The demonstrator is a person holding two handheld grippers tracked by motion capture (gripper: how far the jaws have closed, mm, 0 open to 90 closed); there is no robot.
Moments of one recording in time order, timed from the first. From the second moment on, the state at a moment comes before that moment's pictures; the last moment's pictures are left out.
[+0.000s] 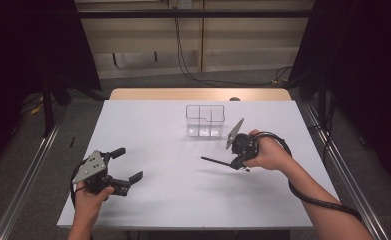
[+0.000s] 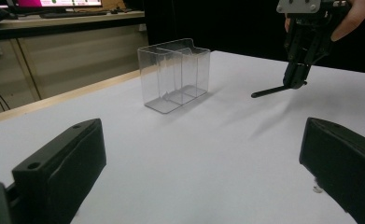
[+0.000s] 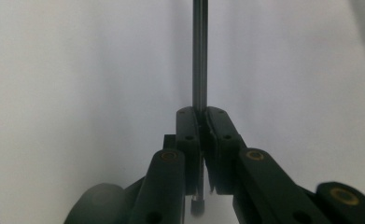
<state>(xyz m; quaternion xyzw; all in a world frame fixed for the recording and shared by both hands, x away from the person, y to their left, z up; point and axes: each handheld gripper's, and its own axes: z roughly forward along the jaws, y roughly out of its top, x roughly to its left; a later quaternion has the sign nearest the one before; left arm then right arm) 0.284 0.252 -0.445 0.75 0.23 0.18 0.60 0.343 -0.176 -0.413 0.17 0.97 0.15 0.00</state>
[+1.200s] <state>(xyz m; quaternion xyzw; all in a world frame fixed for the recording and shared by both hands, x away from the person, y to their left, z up) 0.300 0.205 -0.434 0.79 0.18 0.11 0.57 0.335 -0.142 -0.411 0.12 0.98 0.15 0.00</state>
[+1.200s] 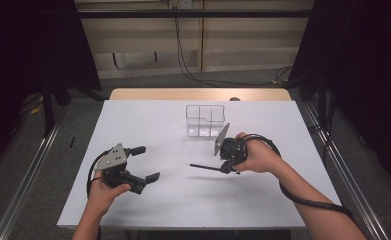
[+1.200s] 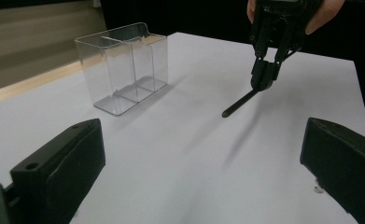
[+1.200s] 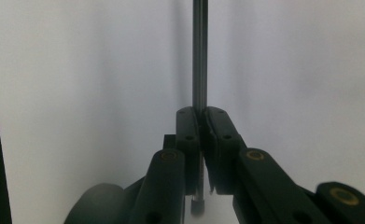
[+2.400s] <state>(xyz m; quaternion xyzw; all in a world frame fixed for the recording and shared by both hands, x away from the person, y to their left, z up) 0.319 0.128 -0.404 0.88 0.12 0.04 0.46 0.330 -0.120 -0.406 0.09 0.98 0.15 -0.01</state>
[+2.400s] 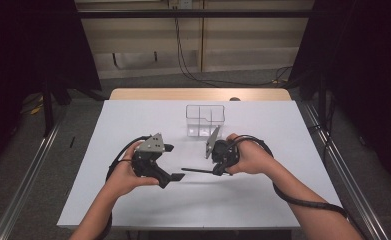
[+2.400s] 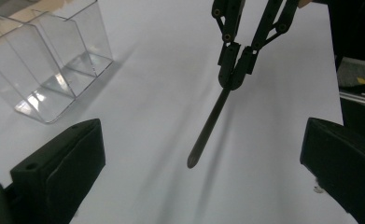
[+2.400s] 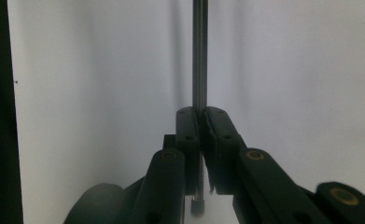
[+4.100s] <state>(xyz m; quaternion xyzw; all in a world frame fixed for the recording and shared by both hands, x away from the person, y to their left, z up) 0.323 0.076 -0.404 0.95 0.04 0.02 0.31 0.327 -0.107 -0.399 0.06 0.99 0.16 0.00</state>
